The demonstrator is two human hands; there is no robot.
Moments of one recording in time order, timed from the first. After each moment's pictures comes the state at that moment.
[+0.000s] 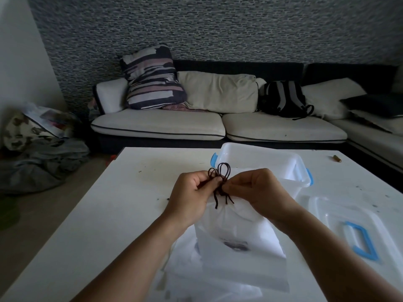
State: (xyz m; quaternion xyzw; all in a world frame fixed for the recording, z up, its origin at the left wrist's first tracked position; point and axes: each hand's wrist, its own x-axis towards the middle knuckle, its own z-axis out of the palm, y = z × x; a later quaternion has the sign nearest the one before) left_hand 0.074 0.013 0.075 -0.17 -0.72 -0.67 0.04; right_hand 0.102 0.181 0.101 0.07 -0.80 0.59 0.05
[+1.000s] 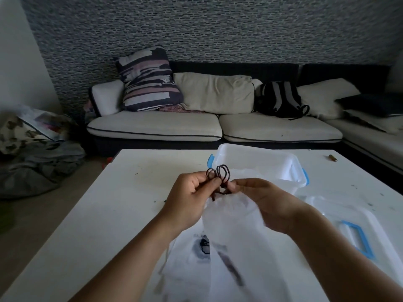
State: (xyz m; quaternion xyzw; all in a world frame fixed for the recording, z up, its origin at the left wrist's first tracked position) left_hand 0.081 0.011 0.087 -0.22 -0.73 -0.65 0.02; right_hand 0.108 0.194 0.105 0.05 -0.63 0.75 -0.18
